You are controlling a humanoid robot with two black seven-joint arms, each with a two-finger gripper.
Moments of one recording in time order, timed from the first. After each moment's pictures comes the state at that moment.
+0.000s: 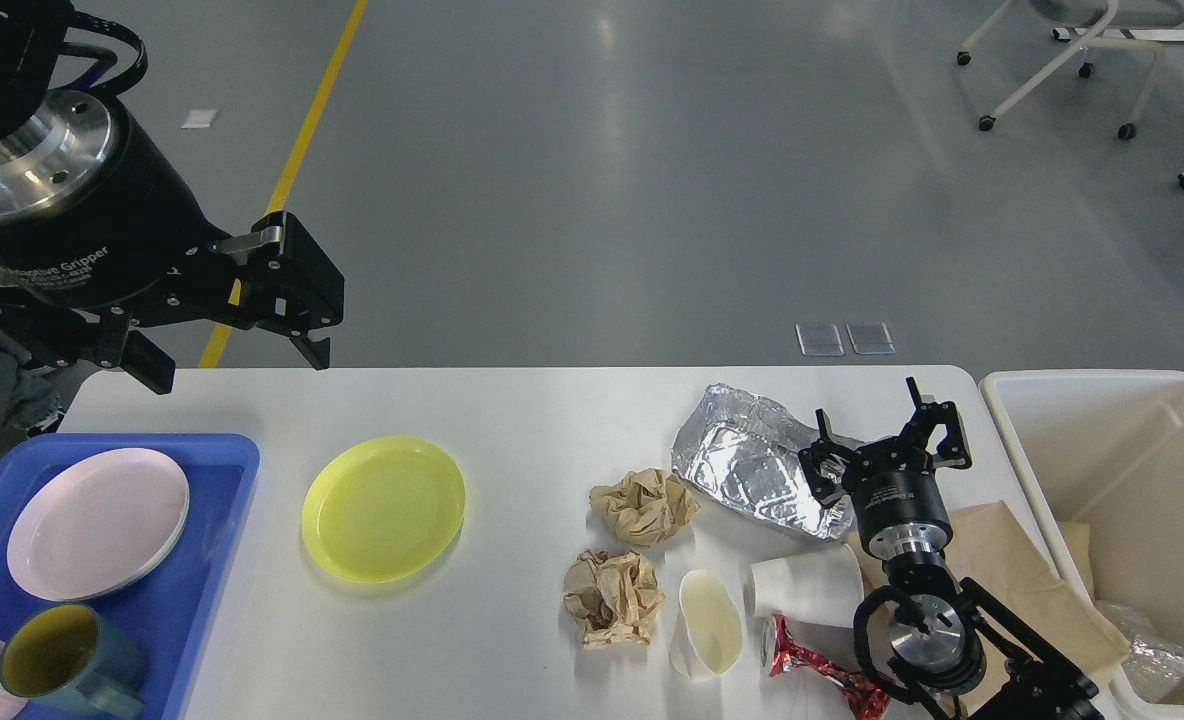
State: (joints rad) left arm -2.81 0.07 1.68 -1.69 -0.31 -0.96 -0.10; right arm 0.20 -0.09 1.06 0.99 -0.11 0.14 0.49
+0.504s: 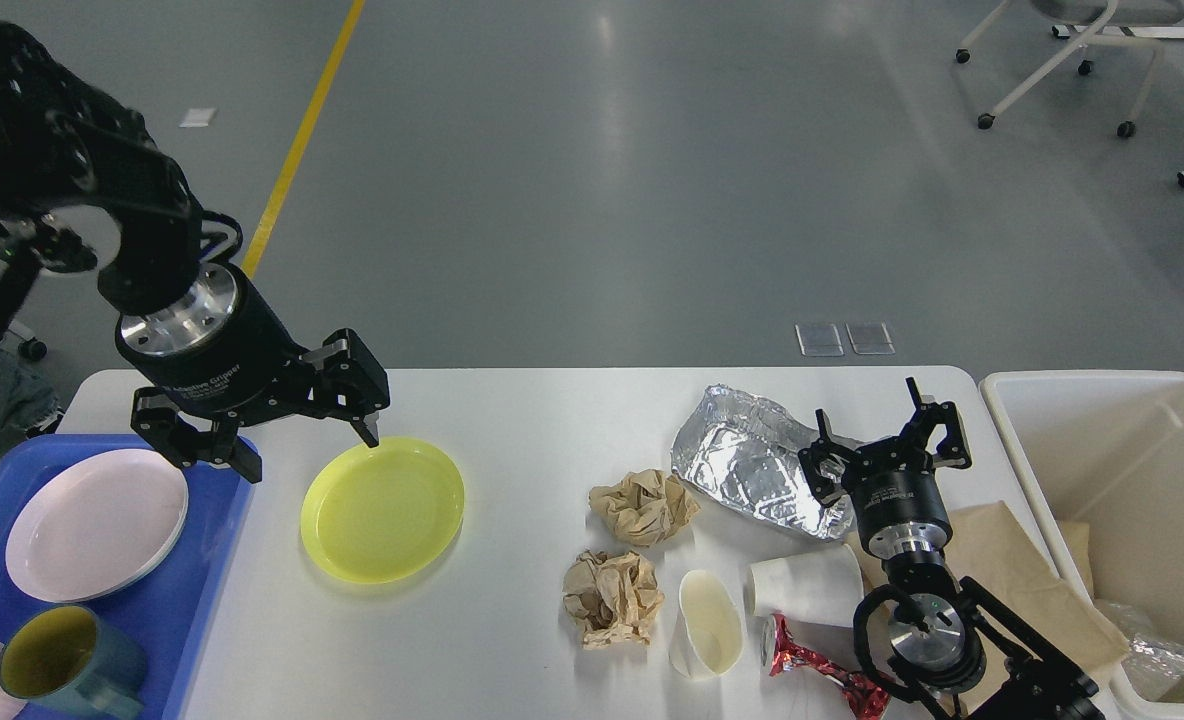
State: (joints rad) left arm -2.30 0.06 1.62 -1.56 -0.47 -0.76 -0.10; right arm 0.20 -0.09 1.06 0.99 -0.11 0.14 0.49
